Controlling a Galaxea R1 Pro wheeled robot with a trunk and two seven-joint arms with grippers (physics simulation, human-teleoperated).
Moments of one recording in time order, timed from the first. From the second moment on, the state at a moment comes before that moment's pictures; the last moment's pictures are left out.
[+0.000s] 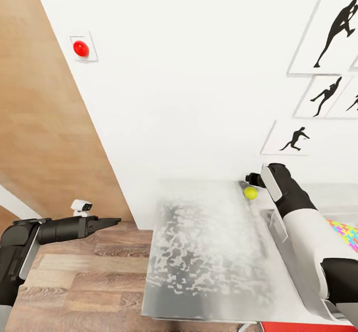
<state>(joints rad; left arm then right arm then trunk) -0.50 0.32 0.18 -1.35 0.14 1.01 -1.56 -1.07 -0.15 0.04 -0.80 -0.41 0.86 -0.43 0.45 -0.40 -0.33</state>
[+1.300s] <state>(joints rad) -0.50 0.32 0.18 -1.35 0.14 1.01 -1.56 -1.07 -0.17 0.04 -0.80 -0.41 0.86 -0.40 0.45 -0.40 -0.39</state>
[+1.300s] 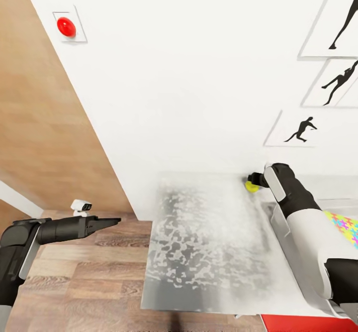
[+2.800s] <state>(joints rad) -0.50 0.32 0.19 -1.35 0.14 1.01 -1.56 -1.07 -0.17 0.04 -0.85 -0.41 0.87 -0.40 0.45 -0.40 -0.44</state>
